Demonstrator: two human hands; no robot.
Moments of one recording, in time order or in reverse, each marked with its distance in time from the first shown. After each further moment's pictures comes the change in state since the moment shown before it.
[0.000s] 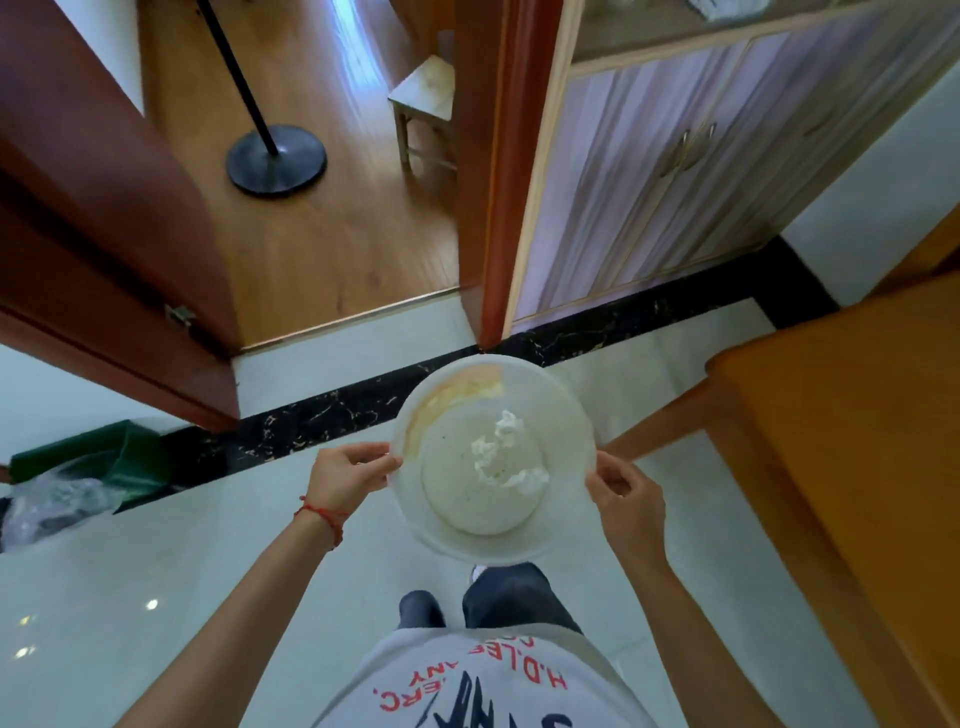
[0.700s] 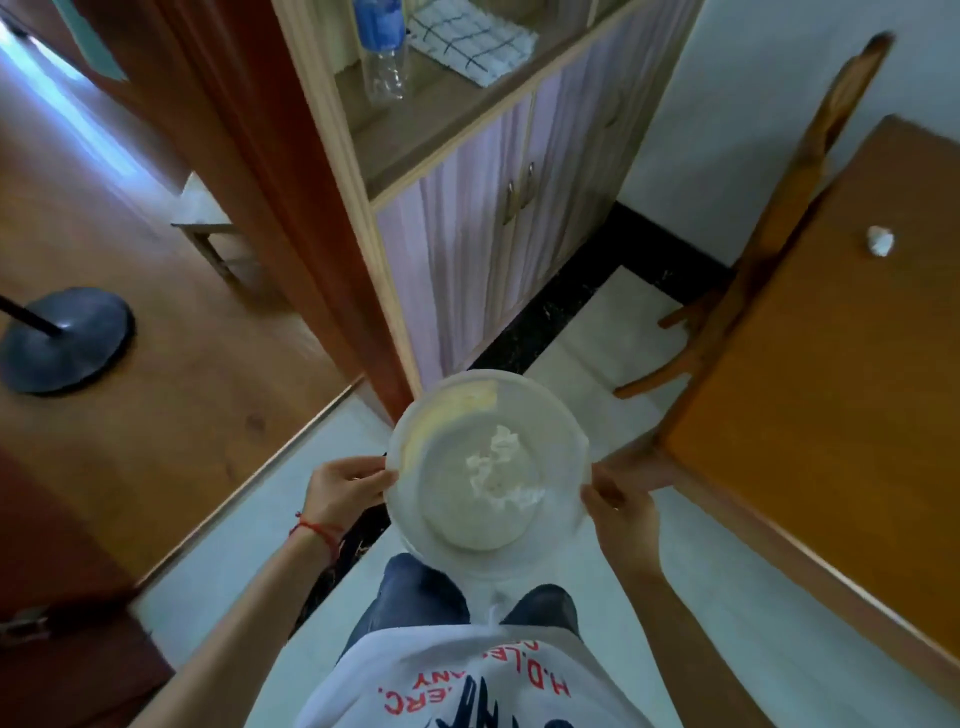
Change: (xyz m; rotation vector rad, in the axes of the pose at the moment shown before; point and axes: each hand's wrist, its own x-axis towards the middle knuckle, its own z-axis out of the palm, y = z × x) left_hand 0.206 0.192 0.114 0.260 -0.376 0.120; right_hand 0.155 -0.064 0.007 0.152 0.358 0.263
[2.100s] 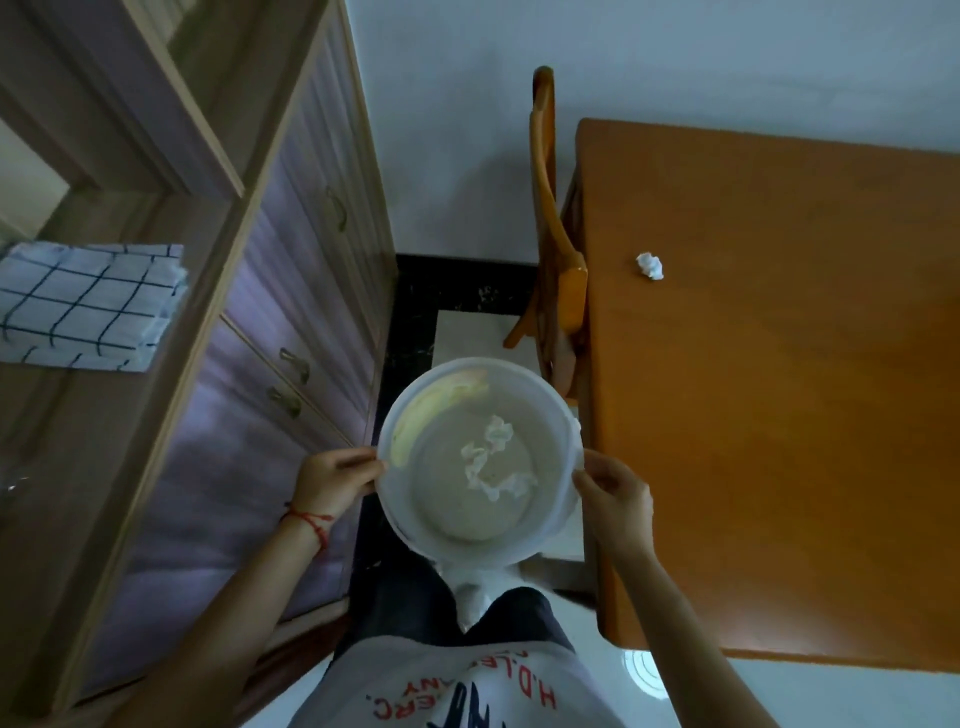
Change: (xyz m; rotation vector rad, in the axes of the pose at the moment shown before) left_hand 0.243 0.252 0.248 0.306 -0.566 0.181; right_hand 0.231 -0.065 -0.083 0.206 0.526 0.234
